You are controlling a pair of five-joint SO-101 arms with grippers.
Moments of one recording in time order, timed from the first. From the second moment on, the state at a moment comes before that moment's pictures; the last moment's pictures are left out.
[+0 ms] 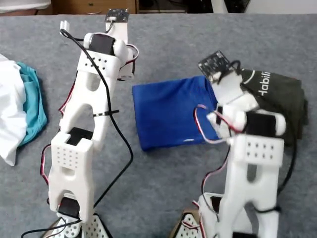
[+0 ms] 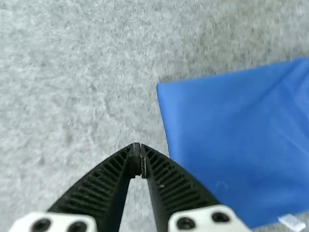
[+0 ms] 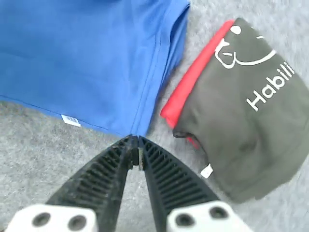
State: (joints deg) left arm 11.0 33.3 -54.4 98.2 1.0; right arm 4.4 -40.1 28.4 80.9 27.9
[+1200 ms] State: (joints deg) left arm 9.5 -20.6 18.3 80.0 -1.1; right arm 24.0 -62.9 54.0 82.5 26.5
